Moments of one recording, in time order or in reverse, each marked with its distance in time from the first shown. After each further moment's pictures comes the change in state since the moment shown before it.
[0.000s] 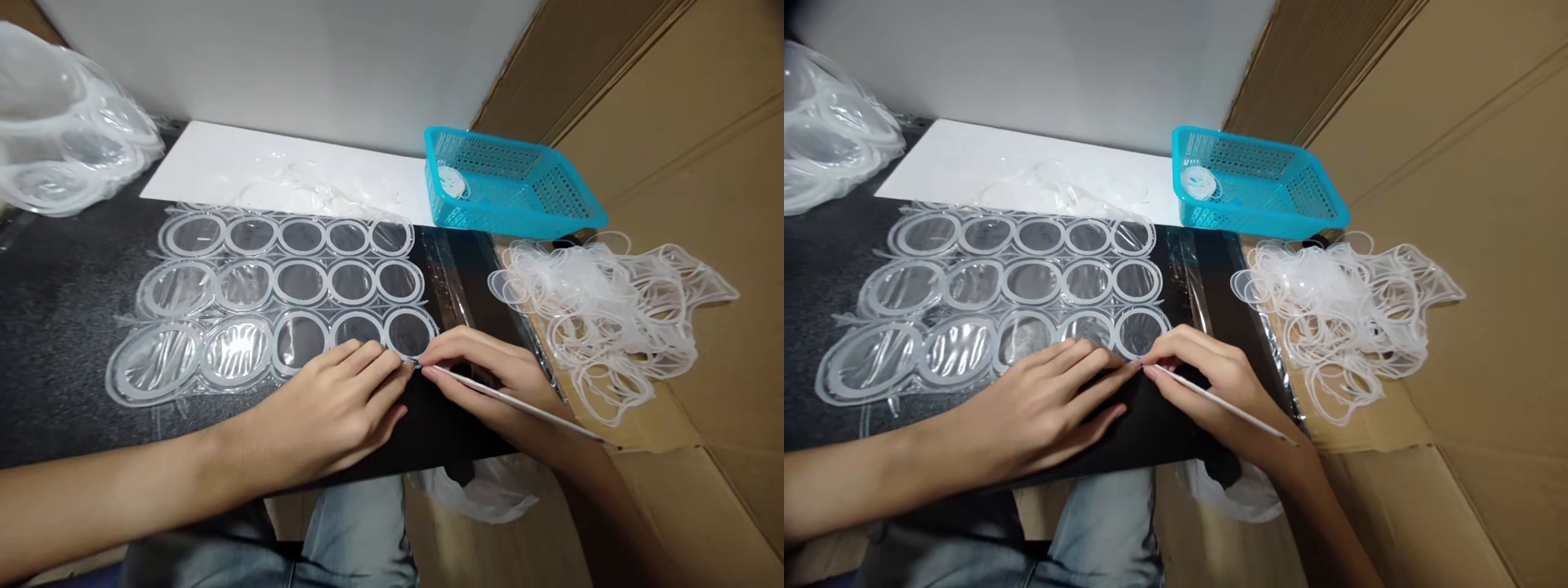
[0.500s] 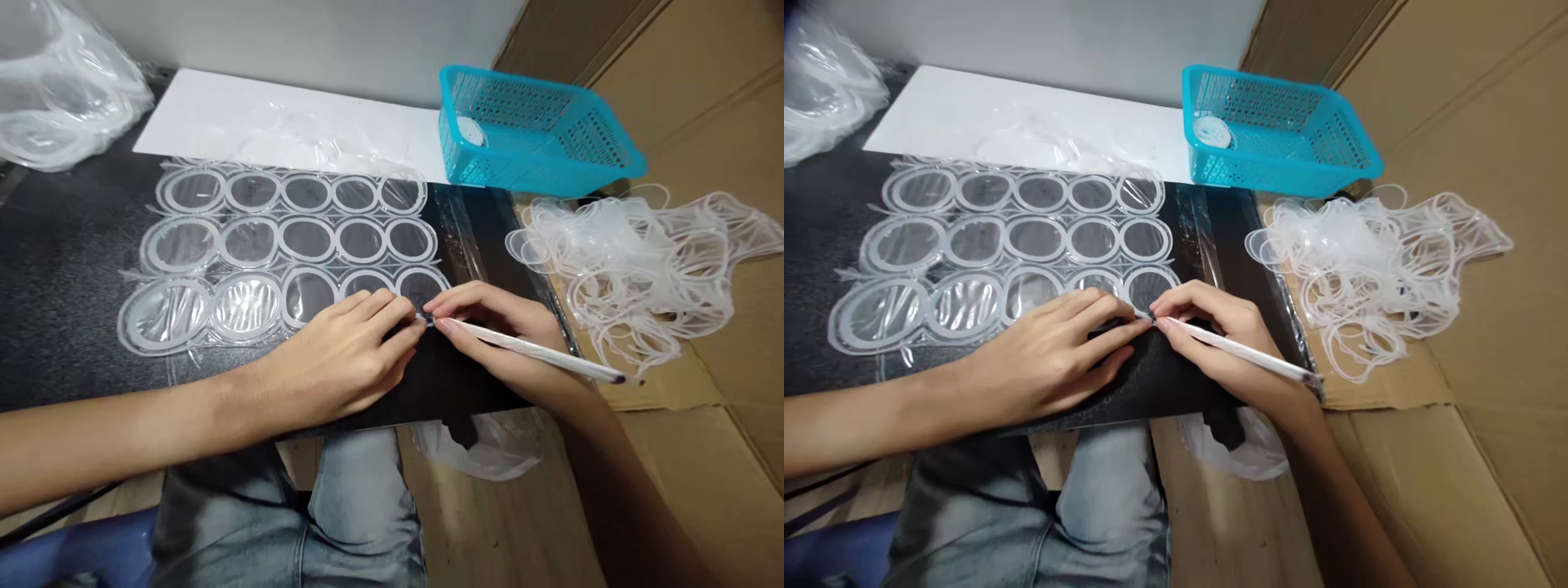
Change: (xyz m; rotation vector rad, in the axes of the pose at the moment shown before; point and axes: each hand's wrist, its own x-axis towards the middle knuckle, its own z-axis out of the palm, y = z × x) left_hand 0.000 -0.006 0.003 -0.042 -0.058 0.003; right_hand -0.003 0.004 0.010 0.054 0.080 0.079
